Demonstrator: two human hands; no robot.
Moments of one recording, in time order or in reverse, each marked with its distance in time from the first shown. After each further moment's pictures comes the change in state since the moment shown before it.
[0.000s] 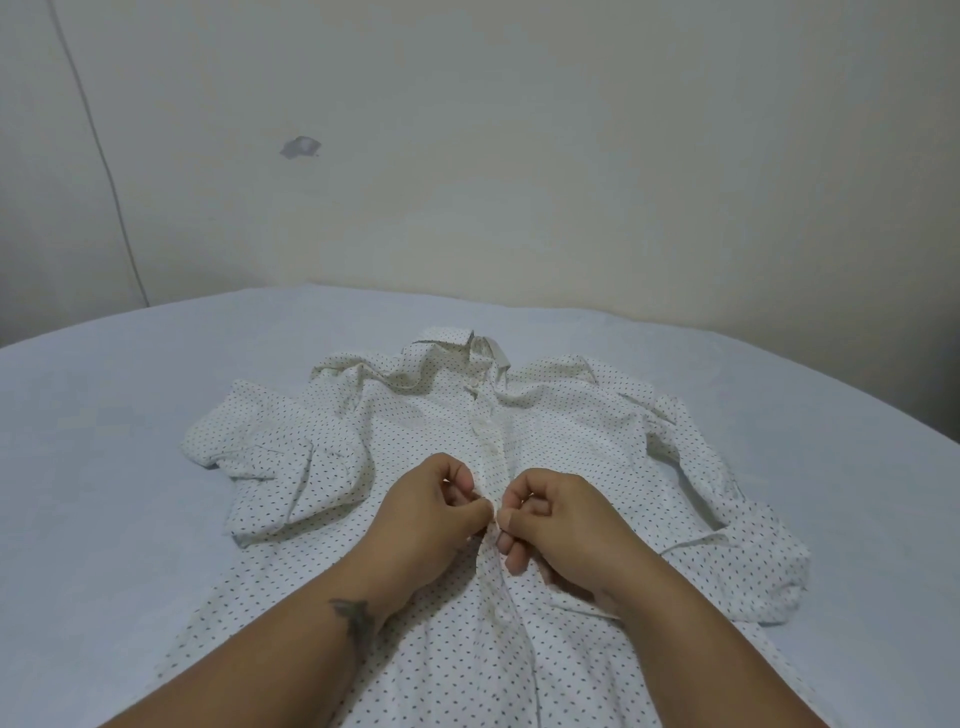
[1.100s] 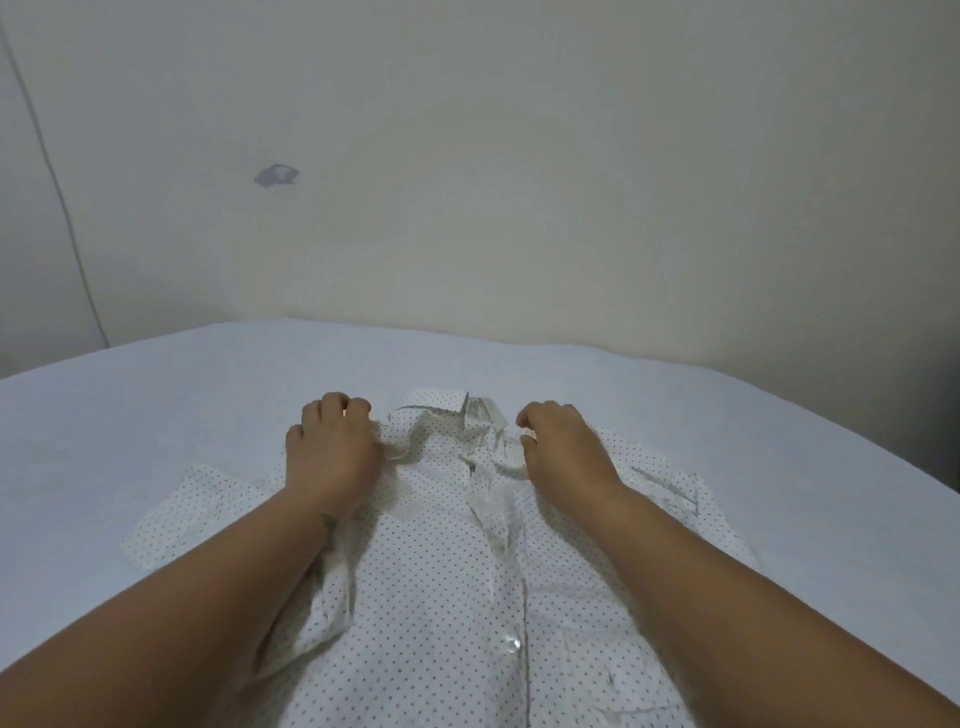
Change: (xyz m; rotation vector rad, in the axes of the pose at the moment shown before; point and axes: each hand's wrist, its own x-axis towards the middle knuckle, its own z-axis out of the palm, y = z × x) left_hand 0.166 -0.018 -0.077 0.938 0.332 0.085; right_hand 0.150 -0.038 -0.052 -0.868 0.437 -0.384
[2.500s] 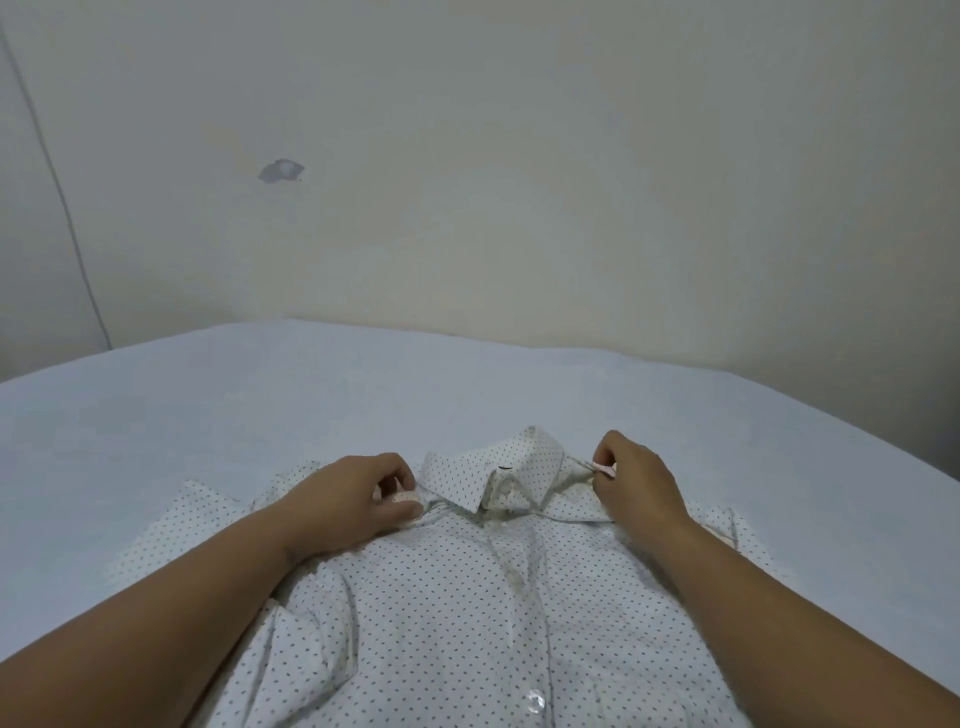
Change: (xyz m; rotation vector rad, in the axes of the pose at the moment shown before) left_hand 0.007 -0.029 0.008 -0.299 -0.423 0.374; right_hand 0.006 0.075 0.018 0.064 0.003 0.301
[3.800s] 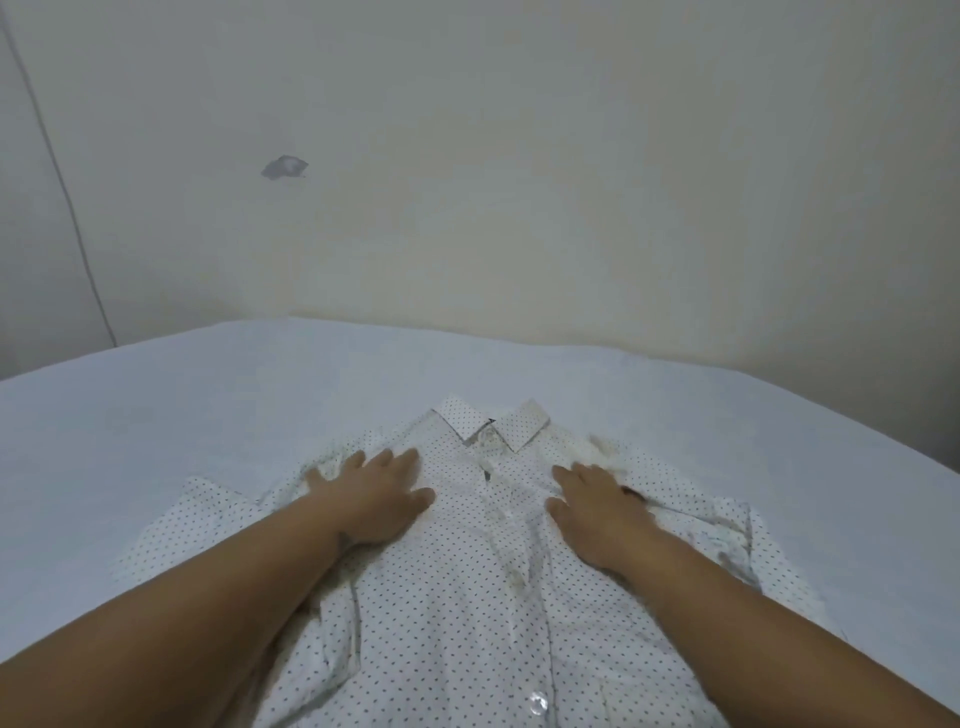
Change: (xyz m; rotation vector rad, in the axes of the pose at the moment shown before) left_hand 0.024 0.014 0.018 0.312 -0.201 -0.333; right_hand -0.020 -0.025 0.024 -0.258 -0.422 -0.044
